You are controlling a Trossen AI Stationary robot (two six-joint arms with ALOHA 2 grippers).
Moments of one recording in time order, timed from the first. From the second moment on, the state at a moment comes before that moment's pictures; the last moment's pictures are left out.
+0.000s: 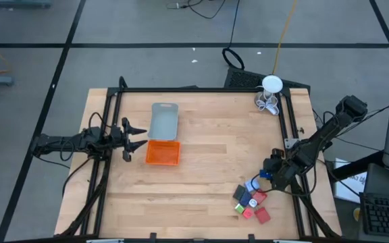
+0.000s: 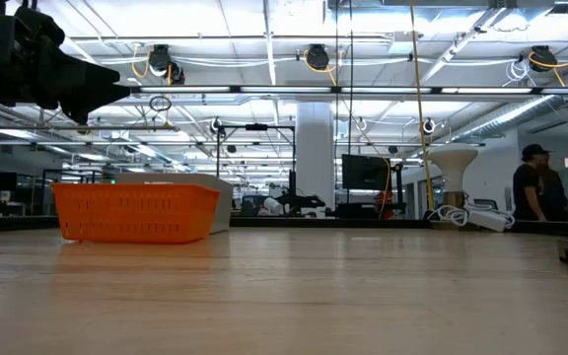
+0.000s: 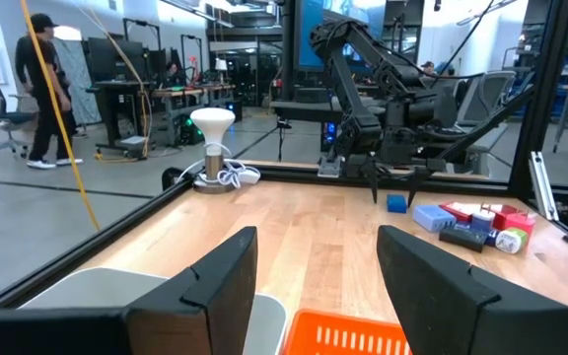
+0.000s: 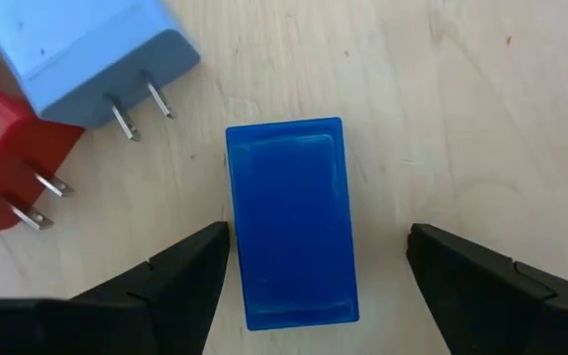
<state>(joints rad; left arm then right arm) -0.03 0.01 0.02 0.06 -0.18 0.00 0.76 0.97 0.28 -0.71 0.17 0.93</state>
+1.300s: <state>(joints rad) -0.03 0.01 0.02 0.06 -0.18 0.00 0.76 0.85 0.37 -0.66 0.23 0.94</state>
